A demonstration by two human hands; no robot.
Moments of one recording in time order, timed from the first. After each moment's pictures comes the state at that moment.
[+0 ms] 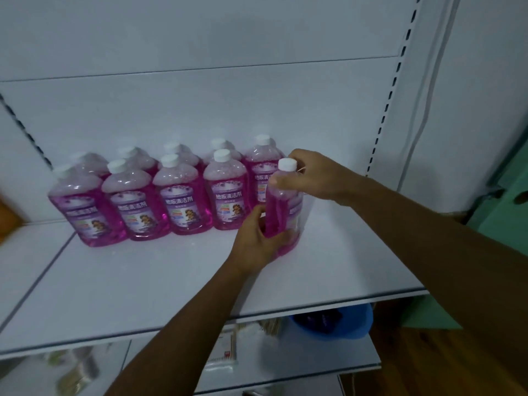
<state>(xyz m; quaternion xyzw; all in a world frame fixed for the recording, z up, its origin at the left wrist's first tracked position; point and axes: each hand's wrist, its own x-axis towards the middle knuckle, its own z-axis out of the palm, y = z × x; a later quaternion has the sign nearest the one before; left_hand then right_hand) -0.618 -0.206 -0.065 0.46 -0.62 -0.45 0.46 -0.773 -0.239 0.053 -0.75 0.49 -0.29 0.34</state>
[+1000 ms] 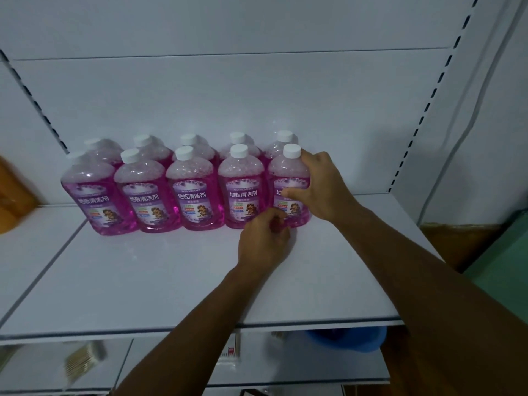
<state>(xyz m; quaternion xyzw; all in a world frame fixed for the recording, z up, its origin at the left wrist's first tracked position) -0.610 -0.232 -0.090 0.58 -0.66 -0.18 0.44 -0.745 -0.281 -0.003 -0.77 0.52 -0.35 0.14</state>
